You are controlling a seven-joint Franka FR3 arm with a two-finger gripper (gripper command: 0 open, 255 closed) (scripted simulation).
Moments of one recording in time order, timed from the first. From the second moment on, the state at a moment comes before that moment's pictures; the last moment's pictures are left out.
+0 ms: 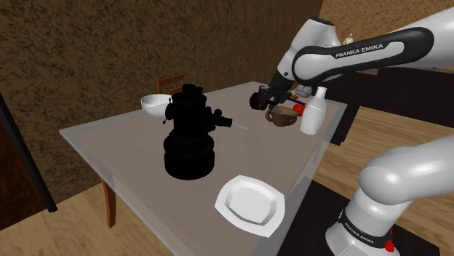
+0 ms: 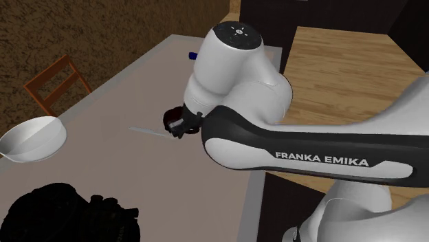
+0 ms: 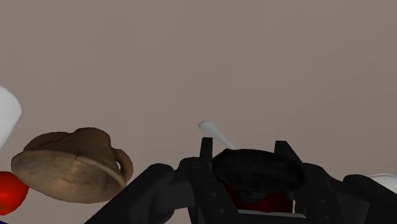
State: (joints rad) arm -0.27 -0.68 0.18 -2.61 0.05 2.38 0.42
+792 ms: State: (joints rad) arm -0.33 -0.46 -0.09 -2.46 0.03 2.44 0.11
